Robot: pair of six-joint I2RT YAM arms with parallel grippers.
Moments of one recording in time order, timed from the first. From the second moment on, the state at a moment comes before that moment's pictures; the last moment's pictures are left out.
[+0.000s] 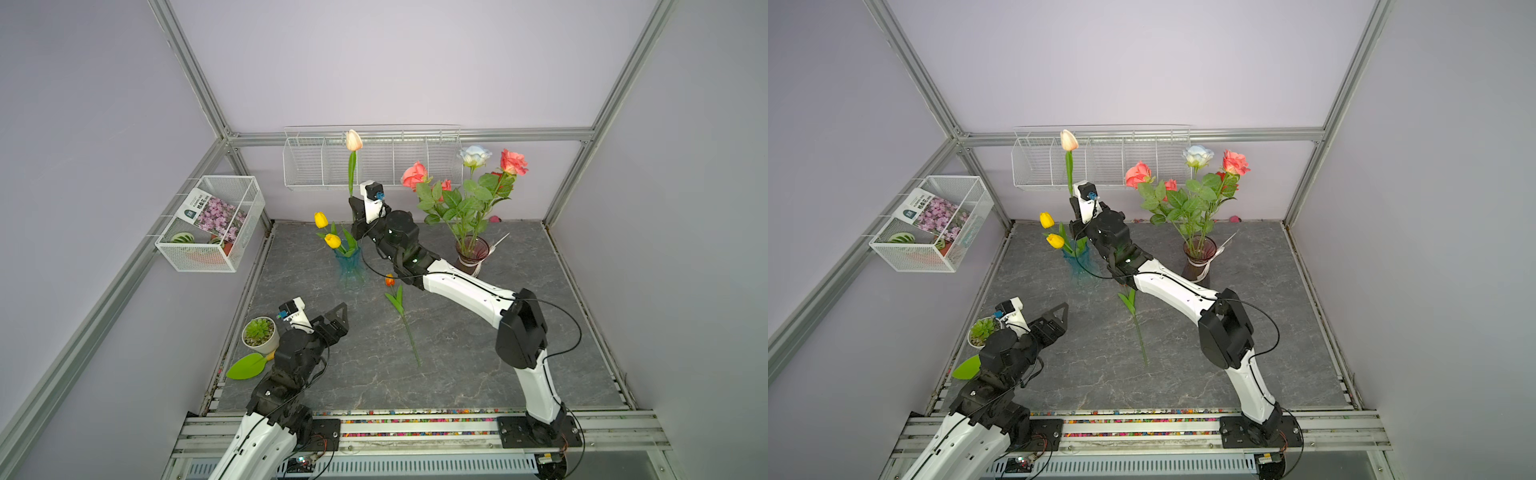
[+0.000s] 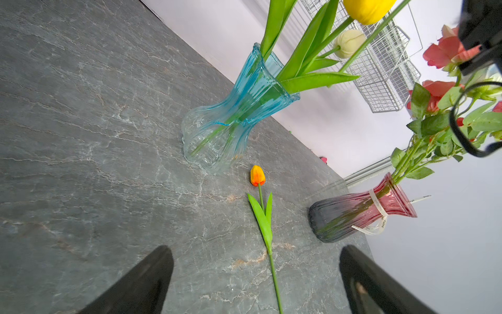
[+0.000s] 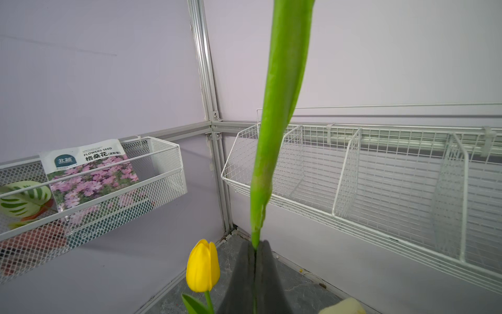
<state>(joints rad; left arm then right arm) -0.41 0.40 0.30 -0.16 -0.07 -0.81 0.86 2.16 1.98 0.36 0.16 0.05</state>
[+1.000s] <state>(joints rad) -0.41 0.44 0.31 -0.16 -0.06 -0.83 0.86 2.05 1.64 0.45 0.06 0.11</state>
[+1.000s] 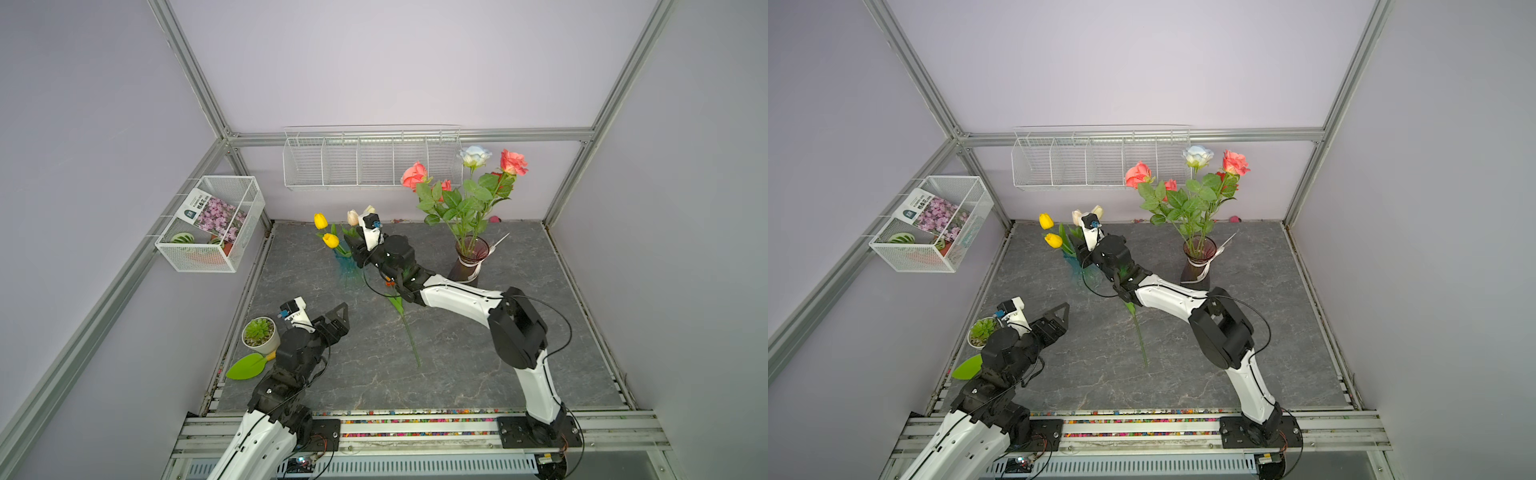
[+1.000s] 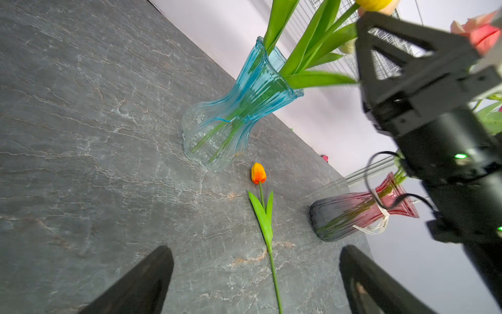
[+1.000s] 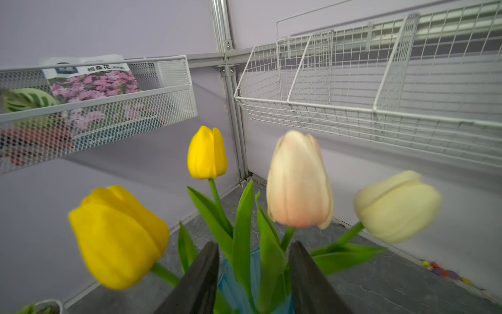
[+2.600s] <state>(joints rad) -0.89 1.65 1.13 -0.63 -0.17 -1.37 0.72 0.64 0.53 -0.32 0.52 0.22</state>
